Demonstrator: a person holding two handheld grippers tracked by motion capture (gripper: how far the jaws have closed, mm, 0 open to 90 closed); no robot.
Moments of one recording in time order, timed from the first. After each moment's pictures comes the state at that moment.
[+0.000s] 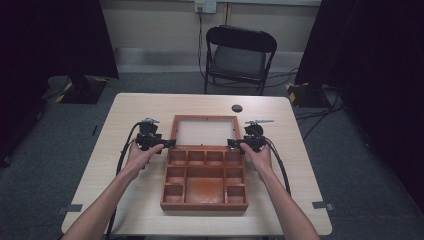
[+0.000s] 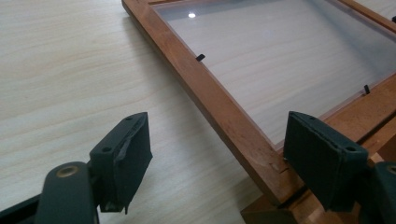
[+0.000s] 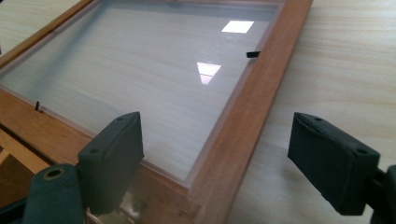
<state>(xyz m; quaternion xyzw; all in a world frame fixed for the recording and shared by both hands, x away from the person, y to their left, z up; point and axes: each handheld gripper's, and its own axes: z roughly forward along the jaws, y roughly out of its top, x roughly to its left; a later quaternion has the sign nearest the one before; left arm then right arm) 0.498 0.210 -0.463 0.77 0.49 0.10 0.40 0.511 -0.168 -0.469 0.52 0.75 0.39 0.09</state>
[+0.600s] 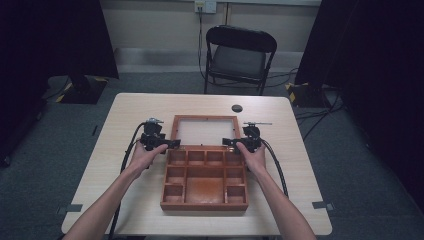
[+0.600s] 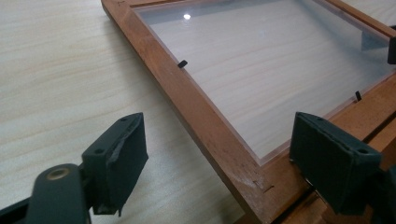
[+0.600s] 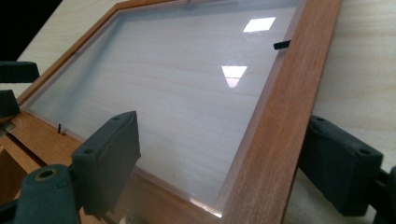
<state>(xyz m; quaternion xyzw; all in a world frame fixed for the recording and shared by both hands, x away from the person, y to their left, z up) 0.502 0.201 -0.468 0.77 0.49 0.09 0.41 0.516 -0.161 -0.485 0.55 0.71 0.43 0.03</state>
